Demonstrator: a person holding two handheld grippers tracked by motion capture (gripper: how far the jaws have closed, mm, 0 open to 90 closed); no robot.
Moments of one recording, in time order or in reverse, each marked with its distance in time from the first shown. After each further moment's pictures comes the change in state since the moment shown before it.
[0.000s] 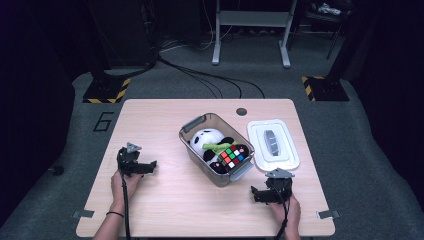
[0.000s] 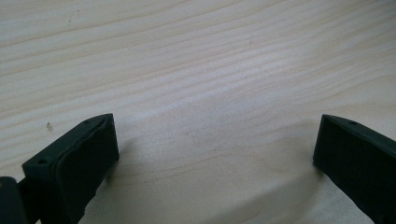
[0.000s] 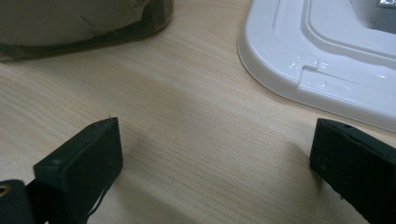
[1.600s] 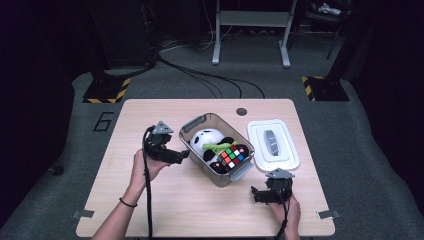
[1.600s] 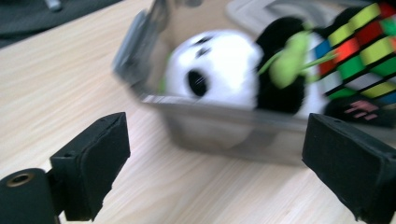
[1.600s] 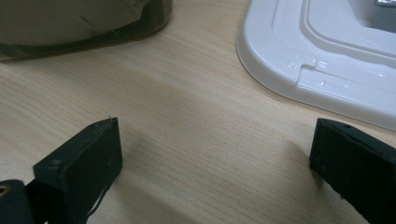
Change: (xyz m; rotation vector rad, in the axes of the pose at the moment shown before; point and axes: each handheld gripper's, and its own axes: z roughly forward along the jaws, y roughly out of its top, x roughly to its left) left arm -0.113 0.114 -0.086 -0.047 -0.265 0.199; right arm 0.000 0.000 -0.001 0.000 -0.003 0.001
